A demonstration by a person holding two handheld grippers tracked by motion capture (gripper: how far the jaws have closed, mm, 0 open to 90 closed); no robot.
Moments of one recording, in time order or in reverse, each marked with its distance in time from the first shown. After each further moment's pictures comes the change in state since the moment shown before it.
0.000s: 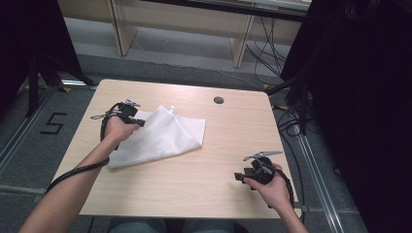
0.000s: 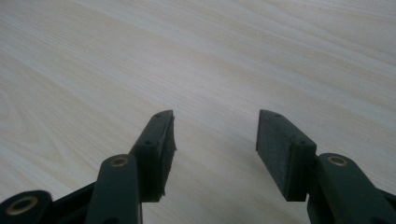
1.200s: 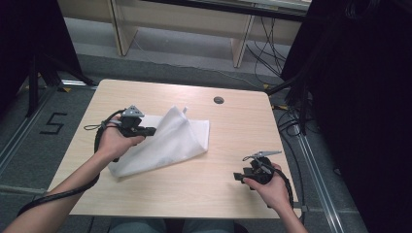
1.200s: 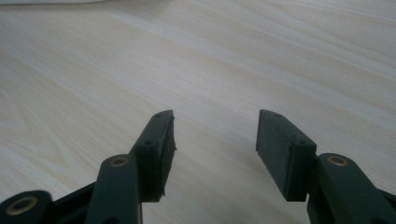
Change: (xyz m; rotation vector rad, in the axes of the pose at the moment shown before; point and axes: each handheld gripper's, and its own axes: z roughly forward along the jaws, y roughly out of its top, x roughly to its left) left arm -0.067 -0.007 -0.073 -0.118 -0.216 0.147; right arm 0.003 0.001 0.001 -0.001 0.000 -0.001
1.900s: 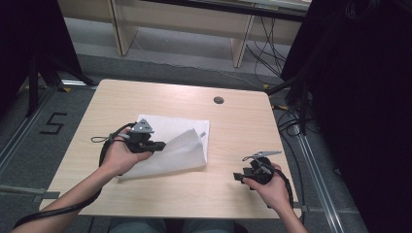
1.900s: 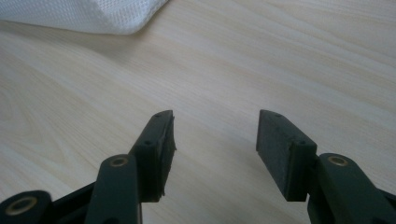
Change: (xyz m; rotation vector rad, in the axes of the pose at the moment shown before) left arm -0.046 -0.011 -0.004 0.026 -0.089 0.069; right arm 0.001 0.000 0.000 0.002 0.003 -0.001
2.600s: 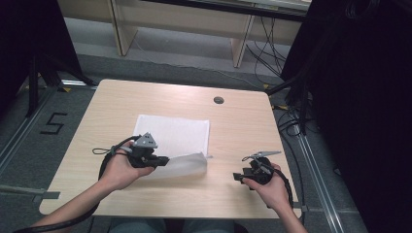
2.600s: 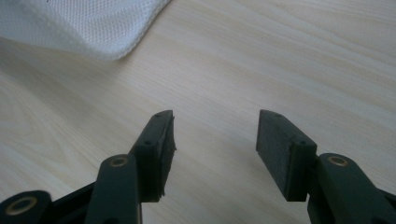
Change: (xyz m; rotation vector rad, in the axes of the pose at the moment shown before) left arm -0.035 -0.015 -0.004 0.032 -0.087 0.010; right arm 0.001 -0.001 0.004 -0.038 0.003 0.006
